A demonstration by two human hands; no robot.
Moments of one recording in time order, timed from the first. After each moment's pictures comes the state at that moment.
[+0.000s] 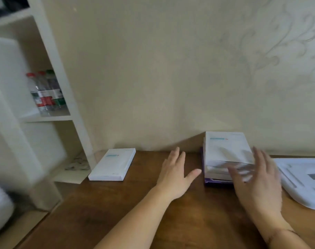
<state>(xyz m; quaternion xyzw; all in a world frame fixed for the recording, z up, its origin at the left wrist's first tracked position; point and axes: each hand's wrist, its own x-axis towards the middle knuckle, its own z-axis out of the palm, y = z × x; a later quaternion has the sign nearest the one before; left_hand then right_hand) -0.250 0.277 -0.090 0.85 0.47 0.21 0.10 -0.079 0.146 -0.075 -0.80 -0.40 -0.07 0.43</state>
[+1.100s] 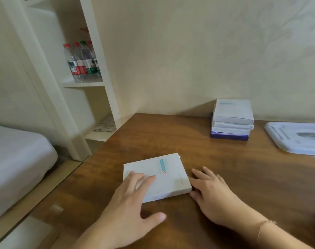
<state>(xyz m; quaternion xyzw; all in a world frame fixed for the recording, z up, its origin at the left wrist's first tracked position) -0.461 0.016 -0.093 0.82 0.56 0.08 0.11 -0.219 0.000 -0.086 -0.65 -0.73 0.16 0.12</state>
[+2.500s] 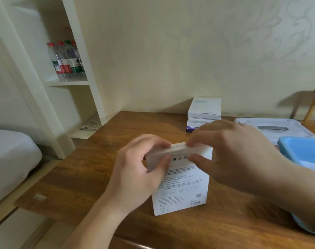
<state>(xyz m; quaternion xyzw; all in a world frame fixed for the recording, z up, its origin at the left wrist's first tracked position) -0.371 -0.040 0.001 0.82 0.28 0.50 0.09 -0.168 -0.097 0.054 -0.54 -0.79 -0.18 0.22</state>
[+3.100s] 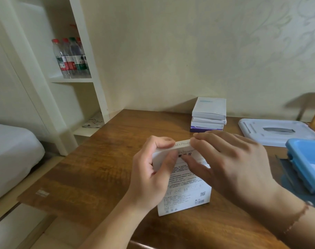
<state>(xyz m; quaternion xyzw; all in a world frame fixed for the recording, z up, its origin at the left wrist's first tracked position) -0.350 -0.031 -0.029 0.73 0.21 0.60 0.25 -0.179 -0.084 0.010 -0.46 -0.74 -0.38 0.32</state>
